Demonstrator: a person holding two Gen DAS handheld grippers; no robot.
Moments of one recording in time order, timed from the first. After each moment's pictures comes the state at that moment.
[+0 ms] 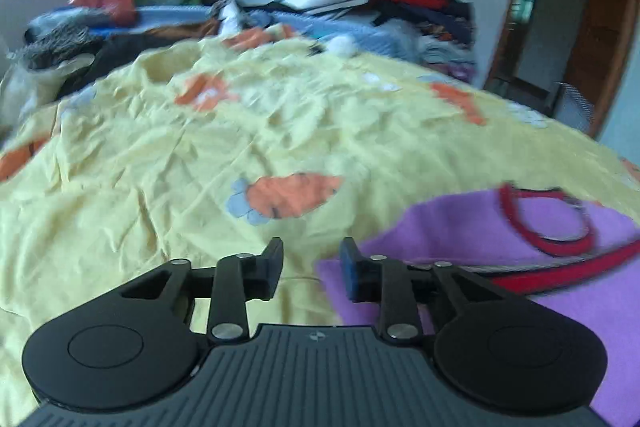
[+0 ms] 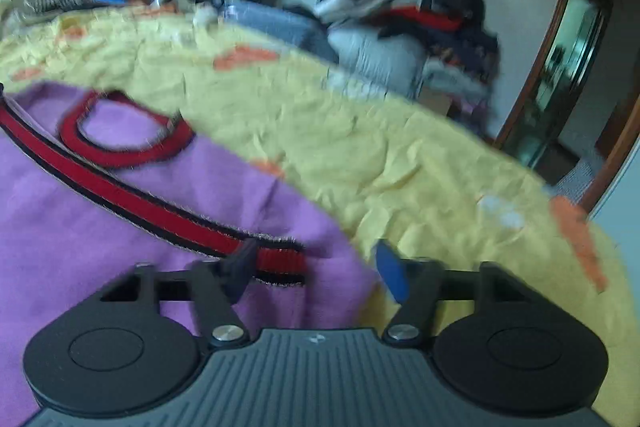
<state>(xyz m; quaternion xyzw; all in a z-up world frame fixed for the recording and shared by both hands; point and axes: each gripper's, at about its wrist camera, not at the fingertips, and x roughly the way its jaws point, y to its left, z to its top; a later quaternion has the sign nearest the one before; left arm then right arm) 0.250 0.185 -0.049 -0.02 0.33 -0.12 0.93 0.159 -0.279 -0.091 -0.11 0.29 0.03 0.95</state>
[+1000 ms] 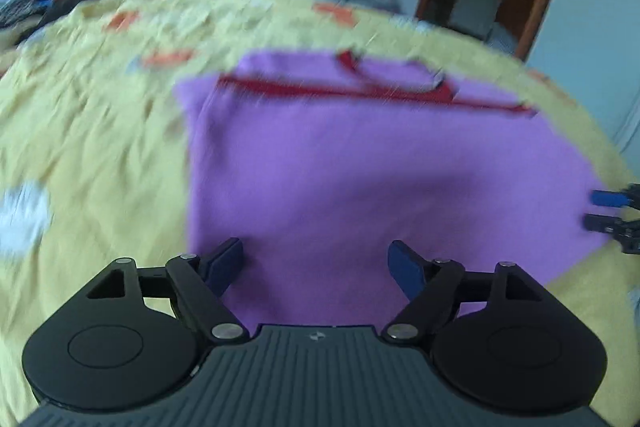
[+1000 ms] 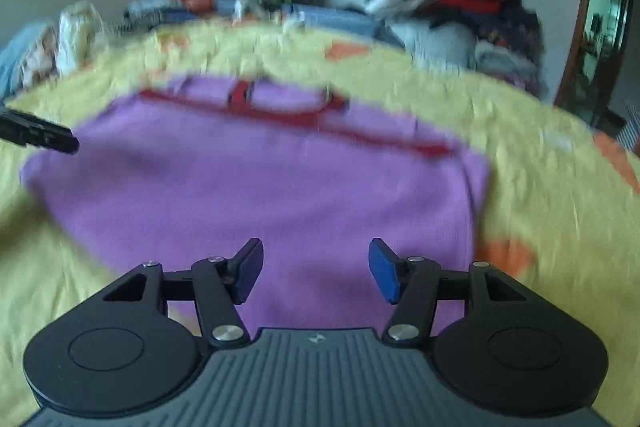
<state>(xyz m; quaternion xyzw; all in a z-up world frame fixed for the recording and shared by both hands) 0.093 0.130 -0.088 0.01 0.38 -0.20 0.90 0.028 -0.216 -0.125 -0.05 0.35 0.07 0.93</state>
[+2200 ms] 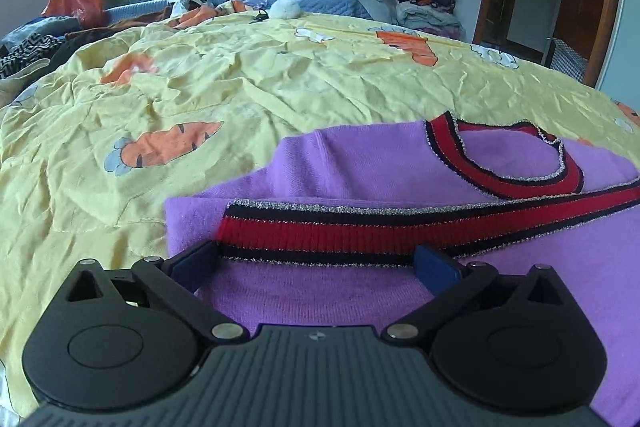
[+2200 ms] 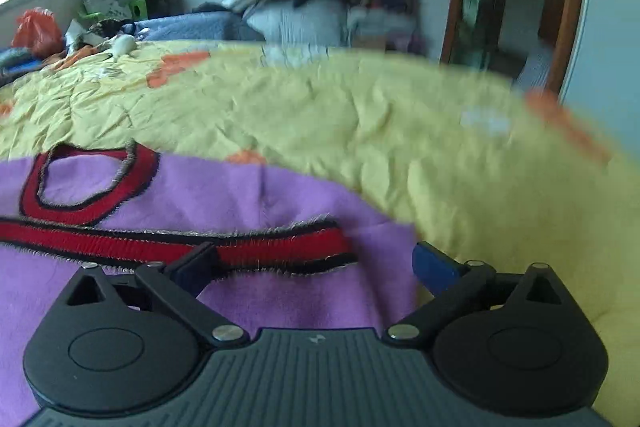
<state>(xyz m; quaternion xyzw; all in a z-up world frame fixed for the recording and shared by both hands) 0.246 0.080 -0.099 0.03 0.36 -0.11 0.93 0.177 -0.243 -0.118 0.02 0.30 -0.08 0.95</state>
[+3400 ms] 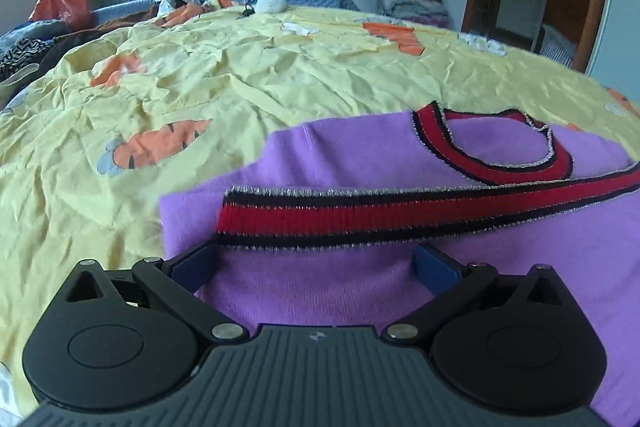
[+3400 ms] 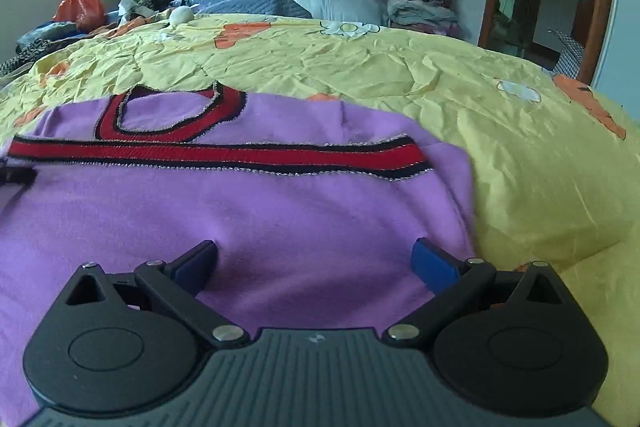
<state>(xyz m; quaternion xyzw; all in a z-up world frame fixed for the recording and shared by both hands) 0.245 0.078 -0.092 0.05 0.38 -0.12 0.92 0.136 -0.221 -0.132 0.03 0.36 -0.05 0.93</state>
